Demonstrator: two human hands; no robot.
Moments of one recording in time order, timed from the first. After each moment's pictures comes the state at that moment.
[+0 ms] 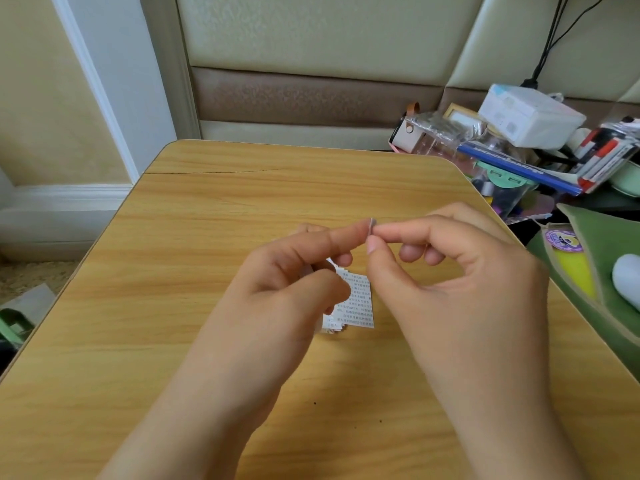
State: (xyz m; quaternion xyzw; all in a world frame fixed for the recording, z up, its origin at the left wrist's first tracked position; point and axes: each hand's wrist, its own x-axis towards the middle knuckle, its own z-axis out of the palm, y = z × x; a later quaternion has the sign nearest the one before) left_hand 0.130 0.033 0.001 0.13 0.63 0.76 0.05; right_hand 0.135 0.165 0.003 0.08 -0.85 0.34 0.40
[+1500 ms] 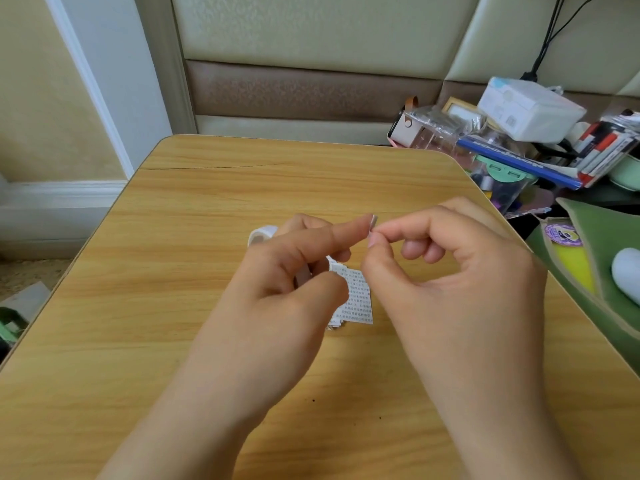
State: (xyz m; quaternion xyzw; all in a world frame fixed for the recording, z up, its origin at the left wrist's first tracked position) left_hand 0.130 0.033 0.000 0.15 0.69 0.71 0.01; right_hand 0.135 0.162 0.001 0.07 -0.85 0.32 0.41
